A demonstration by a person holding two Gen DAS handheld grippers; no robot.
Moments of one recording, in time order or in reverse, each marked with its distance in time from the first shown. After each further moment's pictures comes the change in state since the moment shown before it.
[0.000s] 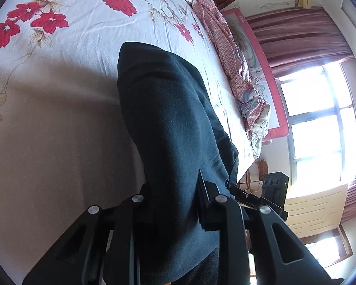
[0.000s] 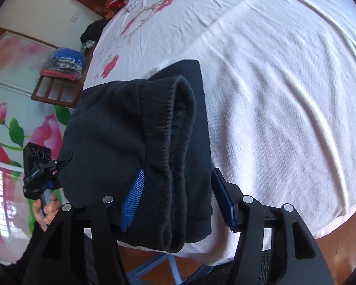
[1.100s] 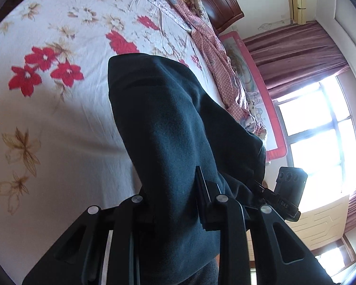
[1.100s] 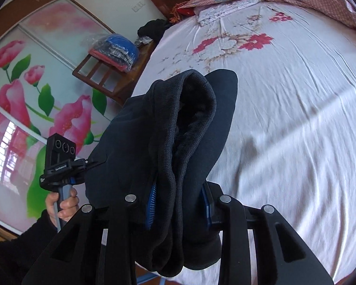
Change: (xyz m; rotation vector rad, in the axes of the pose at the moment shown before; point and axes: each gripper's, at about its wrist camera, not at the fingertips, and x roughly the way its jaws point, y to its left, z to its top) left arm -0.081 0.012 0.005 0.016 -0.166 0.020; right arm 0.000 0.128 0.066 -0.365 -0.083 0.122
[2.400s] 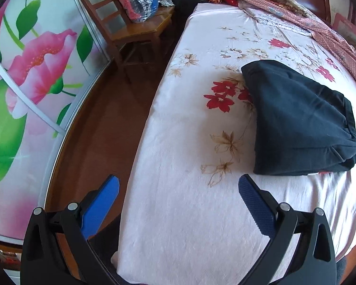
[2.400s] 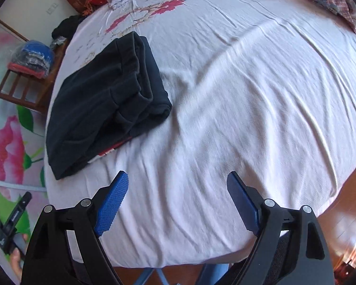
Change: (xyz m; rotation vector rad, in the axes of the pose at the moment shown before) left arm -0.097 -0.004 -0.056 0.088 -0.198 1.122; right arm 0.019 -0.006 -0.076 0.302 0.066 -0.490
